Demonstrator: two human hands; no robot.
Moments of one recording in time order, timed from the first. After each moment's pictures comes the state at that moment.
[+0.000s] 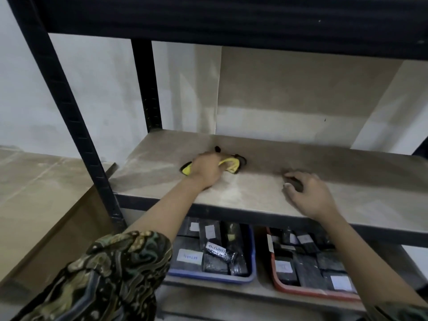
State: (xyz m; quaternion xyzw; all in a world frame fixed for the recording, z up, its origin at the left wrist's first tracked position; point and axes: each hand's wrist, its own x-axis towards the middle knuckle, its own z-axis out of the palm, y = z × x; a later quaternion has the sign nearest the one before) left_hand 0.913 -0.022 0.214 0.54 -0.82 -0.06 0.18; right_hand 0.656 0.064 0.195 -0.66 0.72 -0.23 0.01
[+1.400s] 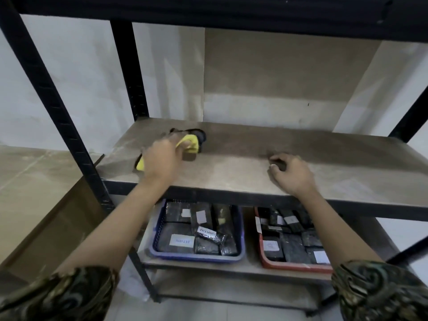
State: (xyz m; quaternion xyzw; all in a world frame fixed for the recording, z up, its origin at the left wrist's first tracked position) left_hand 0.960 0.044 0.239 0.63 -0.72 -0.02 0.30; right_hand 0.659 0.067 0.198 -0.63 0.72 -0.27 0.03
